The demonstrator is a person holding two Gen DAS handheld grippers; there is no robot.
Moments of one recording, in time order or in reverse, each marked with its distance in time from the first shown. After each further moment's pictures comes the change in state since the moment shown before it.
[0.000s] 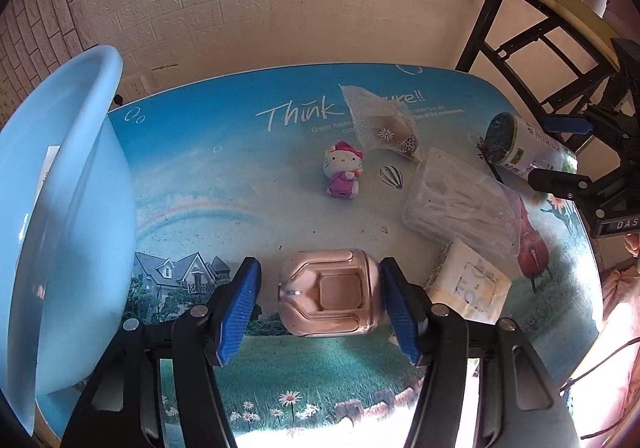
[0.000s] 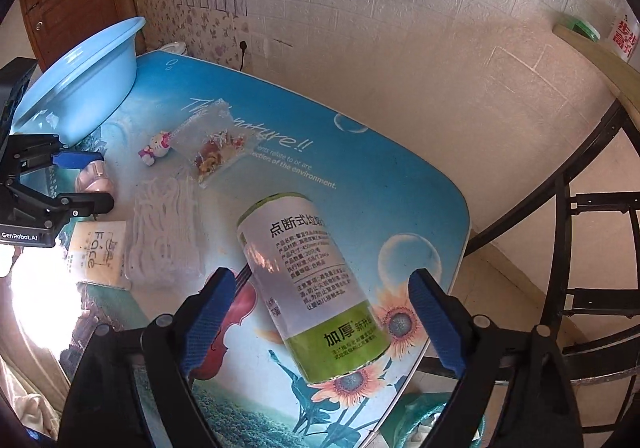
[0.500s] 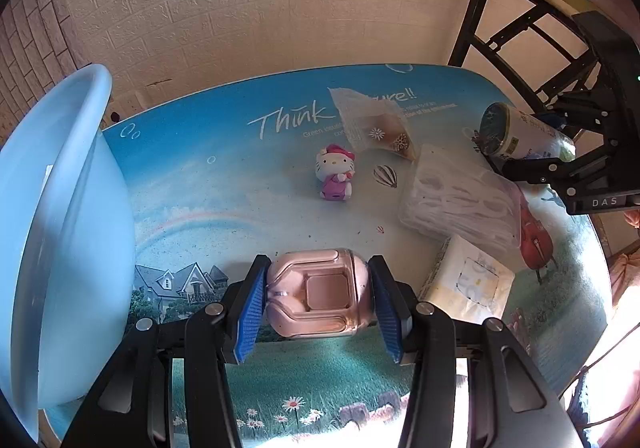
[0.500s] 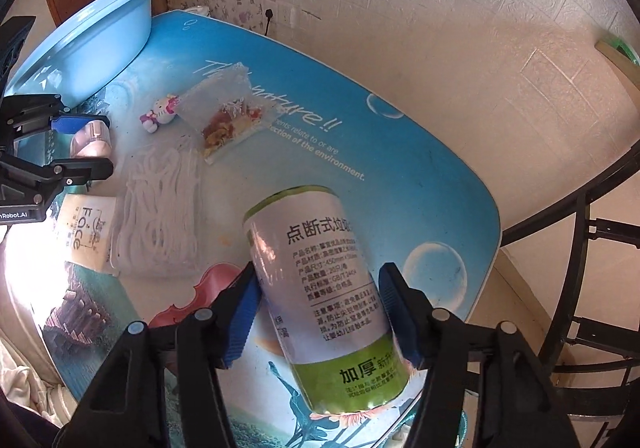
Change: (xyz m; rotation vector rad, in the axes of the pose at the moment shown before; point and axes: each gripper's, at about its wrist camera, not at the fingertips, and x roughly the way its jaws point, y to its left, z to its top) left arm 0.001 -0.004 -0.001 0.061 -0.021 0.009; right arm 0.025 0.010 0.008 -0.089 0.092 0.036
